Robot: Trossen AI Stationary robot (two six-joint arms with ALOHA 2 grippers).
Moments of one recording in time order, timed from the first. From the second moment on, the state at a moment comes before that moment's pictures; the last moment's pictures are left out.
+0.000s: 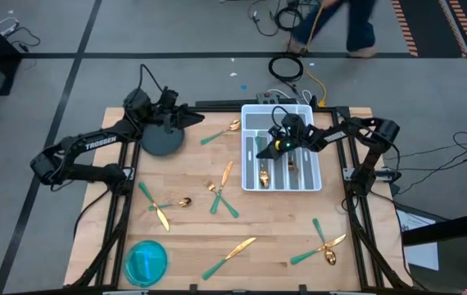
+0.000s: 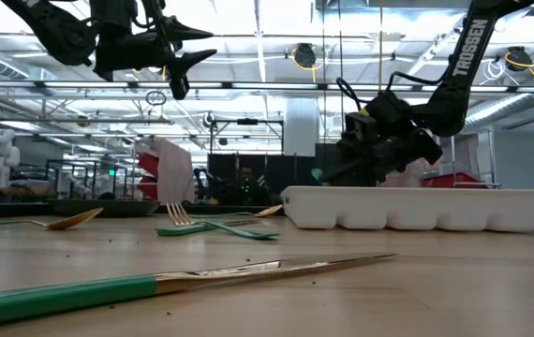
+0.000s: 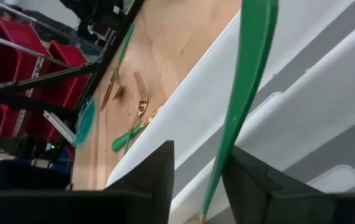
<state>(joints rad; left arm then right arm) 0.78 1.18 0.63 0.69 0.91 -0.82 -0.64 1.77 0.59 0.56 -0.74 0.57</state>
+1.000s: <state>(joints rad) 0.78 1.18 0.63 0.69 0.94 -0.83 -0.66 1.53 0.66 0.02 -0.26 0.28</state>
